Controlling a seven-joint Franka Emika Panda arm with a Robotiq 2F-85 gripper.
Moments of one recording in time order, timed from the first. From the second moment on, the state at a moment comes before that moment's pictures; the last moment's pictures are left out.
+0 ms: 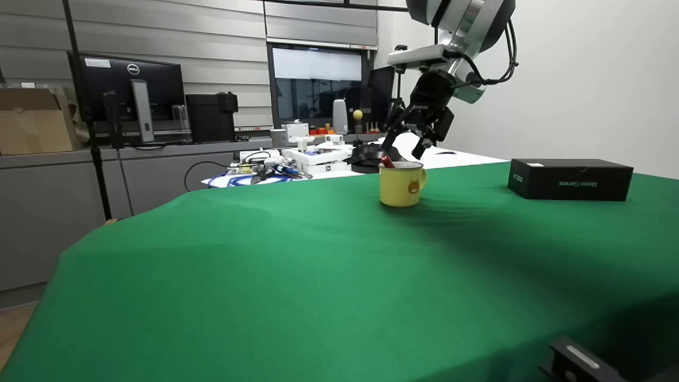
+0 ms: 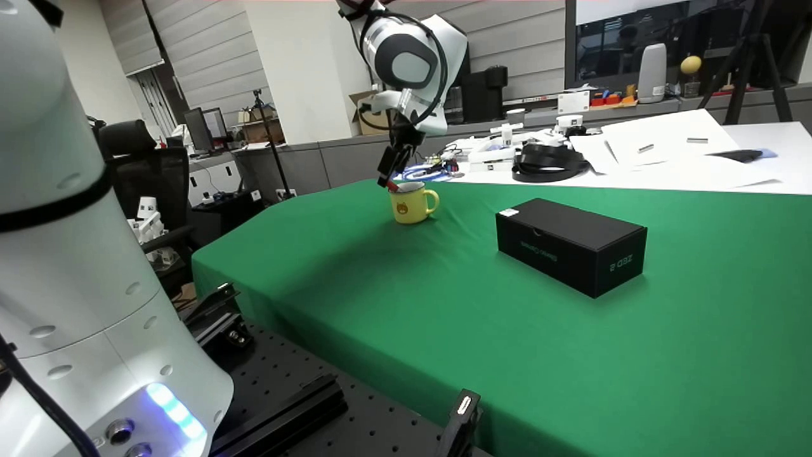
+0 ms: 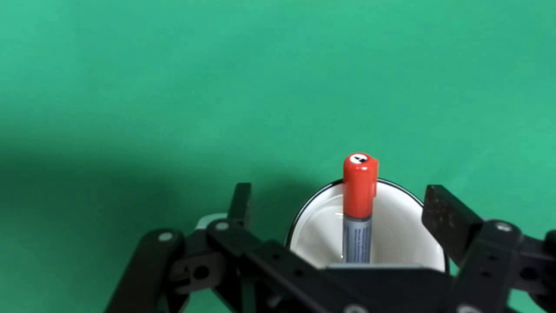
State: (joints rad) arm 0.04 0.48 0.01 -1.97 0.79 2.22 0.82
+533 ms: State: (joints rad) arm 0.04 0.50 0.02 -1.97 0.81 2.22 0.82
